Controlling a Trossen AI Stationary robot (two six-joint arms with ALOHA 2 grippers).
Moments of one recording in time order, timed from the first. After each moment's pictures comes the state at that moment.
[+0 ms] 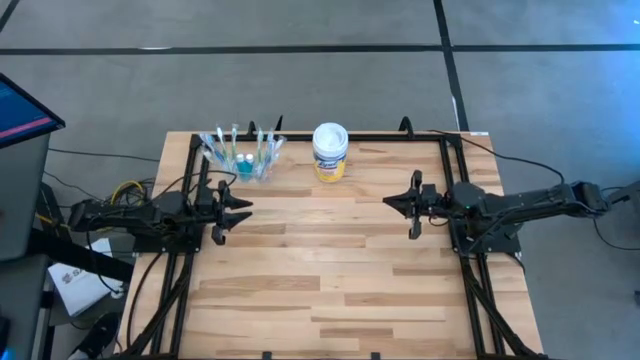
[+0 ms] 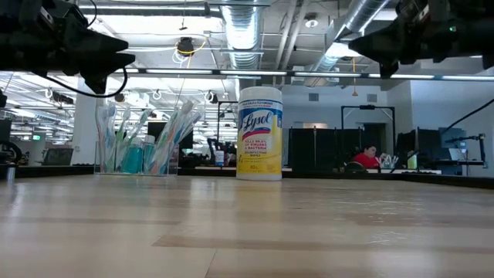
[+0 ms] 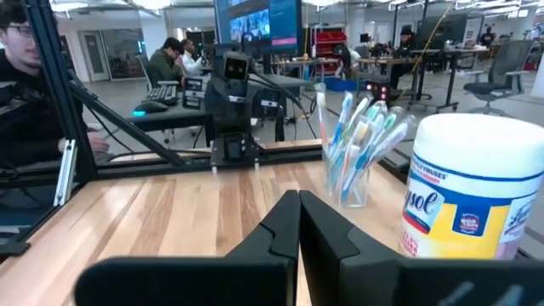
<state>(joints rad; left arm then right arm) -0.03 0.11 0.01 0.19 -0.16 -0.19 0.02 0.67 0.22 0.46 0.16 0.04</state>
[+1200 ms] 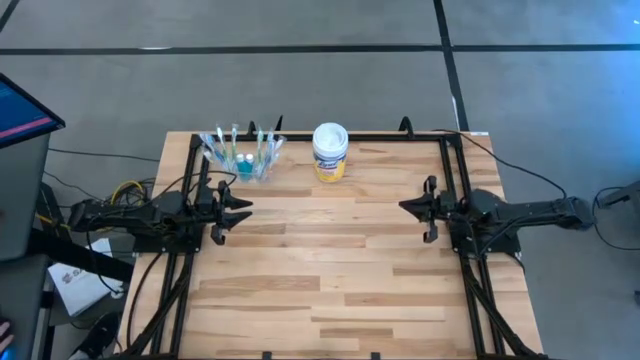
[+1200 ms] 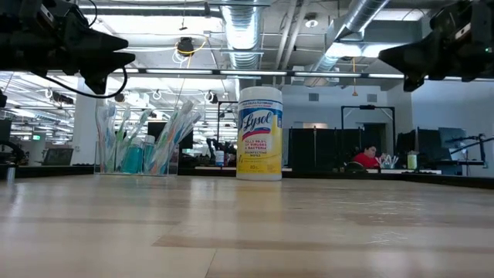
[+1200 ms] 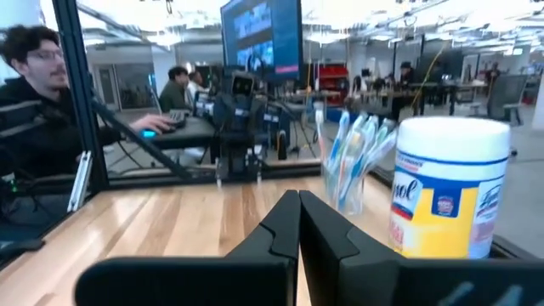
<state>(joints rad) -0.03 0.11 0.01 0.20 -0.15 -0.22 0.03 0.21 0.01 0.32 0.16 0.02</state>
